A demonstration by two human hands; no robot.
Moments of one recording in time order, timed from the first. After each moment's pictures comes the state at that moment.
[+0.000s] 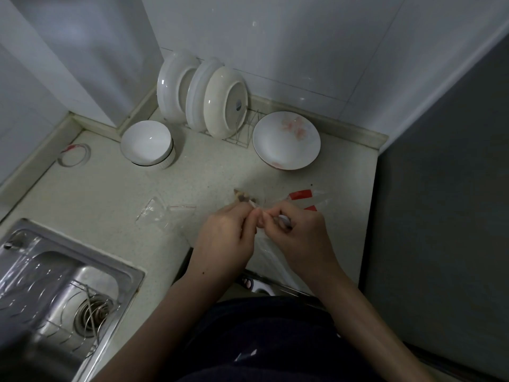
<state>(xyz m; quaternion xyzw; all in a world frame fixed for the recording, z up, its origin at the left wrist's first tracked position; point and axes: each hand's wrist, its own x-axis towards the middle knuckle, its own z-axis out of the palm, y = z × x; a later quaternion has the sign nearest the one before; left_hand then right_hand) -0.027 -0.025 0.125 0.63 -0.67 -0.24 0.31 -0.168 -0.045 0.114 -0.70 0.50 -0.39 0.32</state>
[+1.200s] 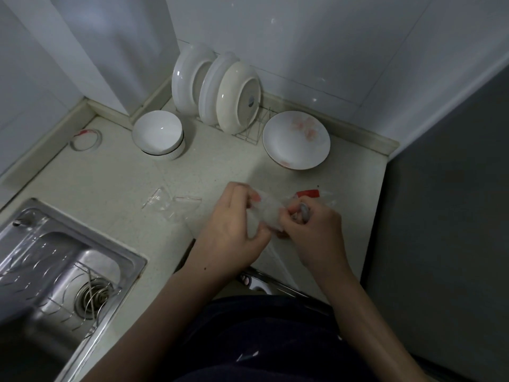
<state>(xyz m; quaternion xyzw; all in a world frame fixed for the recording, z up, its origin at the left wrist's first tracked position) -0.022 -0.017 0.124 0.63 -0.66 -0.25 0.30 -0.174 -0.048 0.112 -0.64 0.60 -0.36 0.31</state>
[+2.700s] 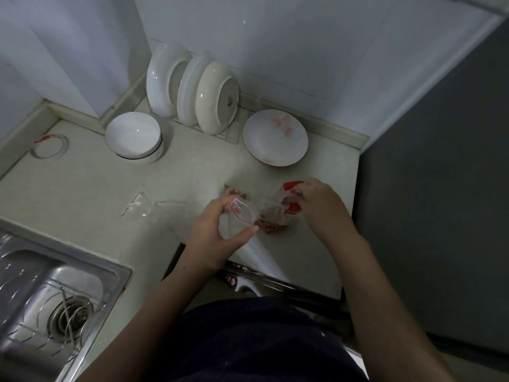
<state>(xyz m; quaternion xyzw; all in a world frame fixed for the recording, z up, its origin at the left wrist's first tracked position) 0.004 -0.016 0.063 0.59 -0.58 -0.39 0.39 -0.206 -0.093 0.100 -0.74 0.64 -0.10 0.18</state>
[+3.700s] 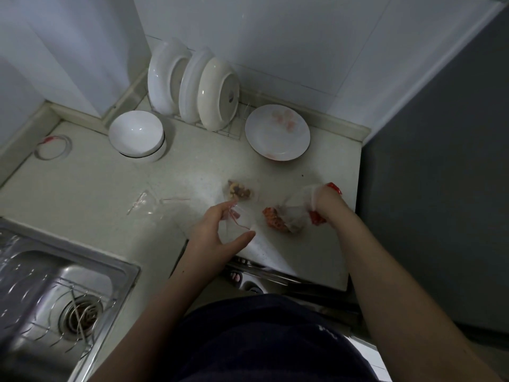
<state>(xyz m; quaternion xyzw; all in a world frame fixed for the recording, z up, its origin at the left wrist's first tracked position) 0.019 -0.001 0.052 0.62 -0.58 -0.40 0.35 -0.231 -0.124 0.047 -0.47 0.77 0.05 0.43</state>
